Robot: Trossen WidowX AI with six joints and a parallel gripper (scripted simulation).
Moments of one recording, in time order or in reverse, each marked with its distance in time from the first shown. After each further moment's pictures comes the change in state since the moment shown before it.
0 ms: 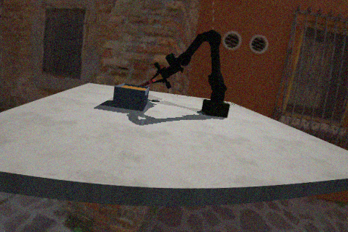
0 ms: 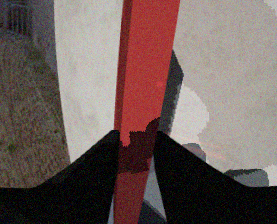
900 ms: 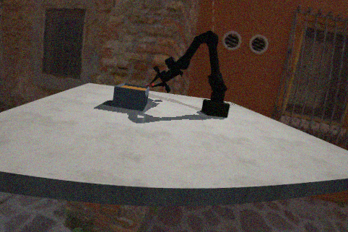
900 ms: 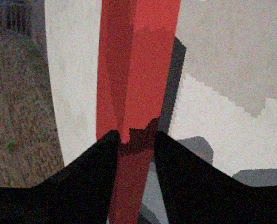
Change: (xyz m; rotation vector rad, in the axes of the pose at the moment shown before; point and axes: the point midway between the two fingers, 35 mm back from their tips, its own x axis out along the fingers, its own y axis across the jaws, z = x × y) arm 0.015 -0.020 -0.003 0.003 0.010 -0.004
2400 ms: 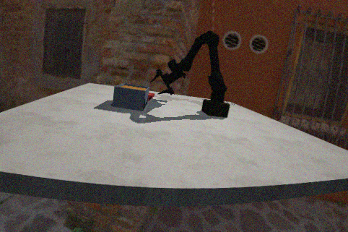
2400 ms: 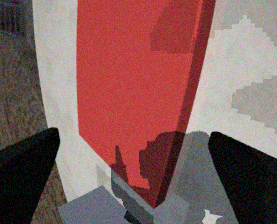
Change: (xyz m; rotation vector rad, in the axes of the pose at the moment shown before) arm -0.010 -0.024 0.000 0.010 0.005 -0.025
